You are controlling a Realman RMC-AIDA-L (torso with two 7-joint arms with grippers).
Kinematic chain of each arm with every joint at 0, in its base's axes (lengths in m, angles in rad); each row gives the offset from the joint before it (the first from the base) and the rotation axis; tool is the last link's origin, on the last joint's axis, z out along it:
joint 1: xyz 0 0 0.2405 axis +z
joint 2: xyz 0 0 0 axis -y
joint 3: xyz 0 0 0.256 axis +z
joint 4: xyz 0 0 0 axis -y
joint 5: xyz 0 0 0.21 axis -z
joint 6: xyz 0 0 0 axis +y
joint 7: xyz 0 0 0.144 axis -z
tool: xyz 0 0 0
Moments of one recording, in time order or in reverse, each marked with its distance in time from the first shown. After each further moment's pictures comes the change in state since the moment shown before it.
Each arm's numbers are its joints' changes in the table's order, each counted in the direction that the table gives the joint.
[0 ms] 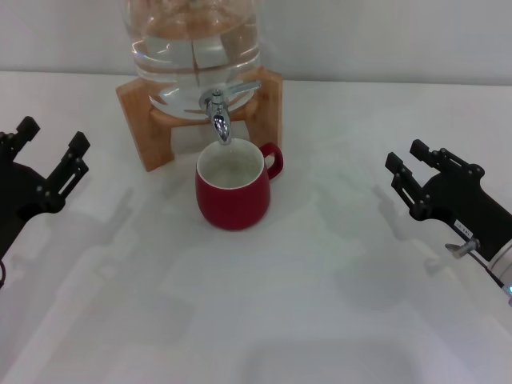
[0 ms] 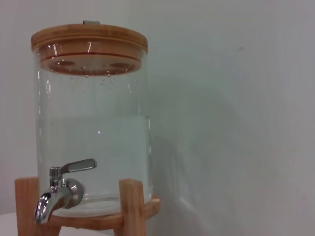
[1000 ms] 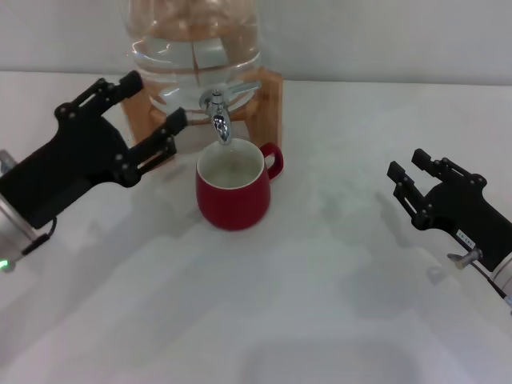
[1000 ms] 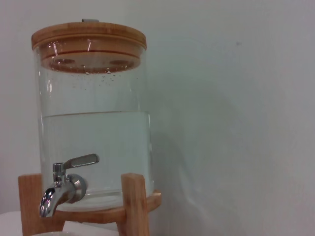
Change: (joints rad) left arm 0.008 0.004 -0.029 -0.401 -0.443 0.039 0.347; right arm -0.026 -0.002 -0.005 -0.008 0.006 -0.004 -0.007
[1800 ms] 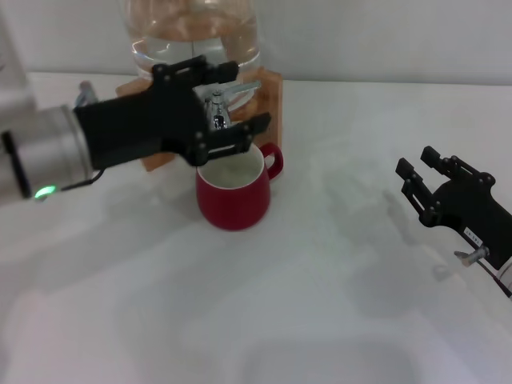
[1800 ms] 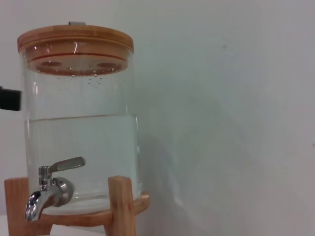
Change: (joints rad) left arm -0.193 -0.002 -0.073 -0.292 -0.568 0.011 0.466; right arm -0.009 0.002 0.022 0.000 -0.001 -0.002 0.000
